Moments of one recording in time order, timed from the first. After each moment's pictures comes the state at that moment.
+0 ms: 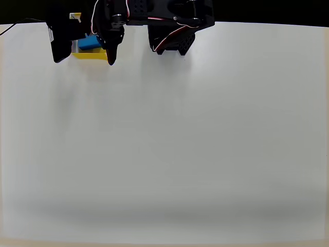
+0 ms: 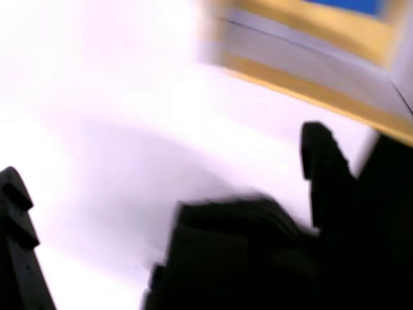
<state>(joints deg) 70.9 139.7 114.3 88.6 -107.7</state>
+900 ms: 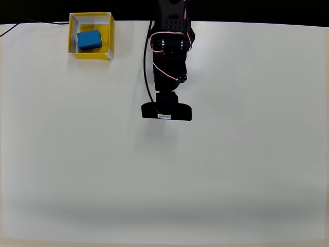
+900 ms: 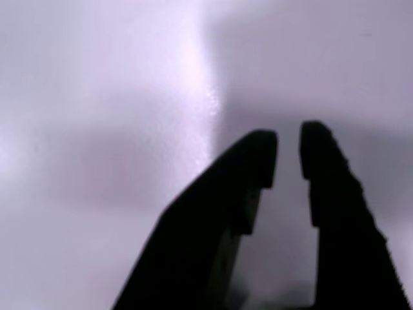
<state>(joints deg) -2.5 185.3 168.3 80.9 -99.0</state>
